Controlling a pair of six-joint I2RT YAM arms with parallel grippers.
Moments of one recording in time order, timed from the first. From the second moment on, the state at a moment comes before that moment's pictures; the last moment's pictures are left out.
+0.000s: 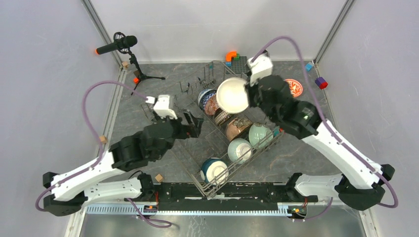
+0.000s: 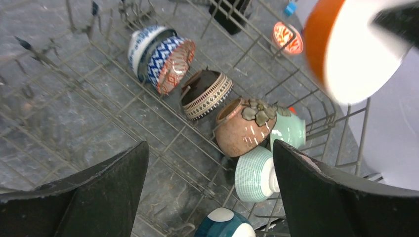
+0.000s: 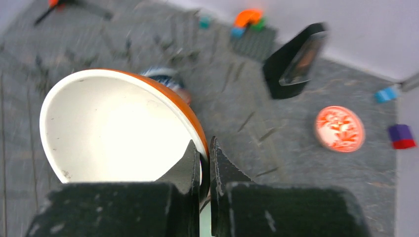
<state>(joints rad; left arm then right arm) -1.15 0.86 1.03 -0.54 -0.70 -0.69 0.88 1.19 1.46 -0.68 0.48 0.10</state>
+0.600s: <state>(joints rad) -1.15 0.41 0.77 -0.54 -0.91 -0.52 -0.20 1.25 1.18 -0.44 0.35 0.50</state>
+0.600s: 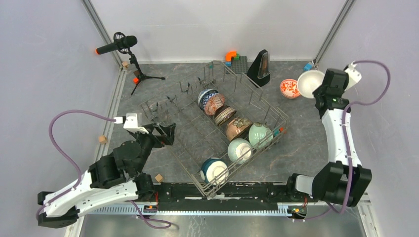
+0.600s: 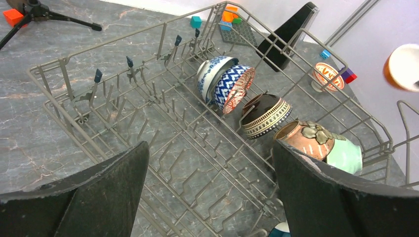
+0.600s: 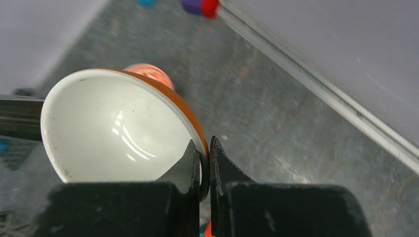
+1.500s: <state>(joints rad) -1.15 0.41 0.76 -0.55 -0.91 -0.52 -0.35 1.60 0.90 -0.20 0.27 0.54</state>
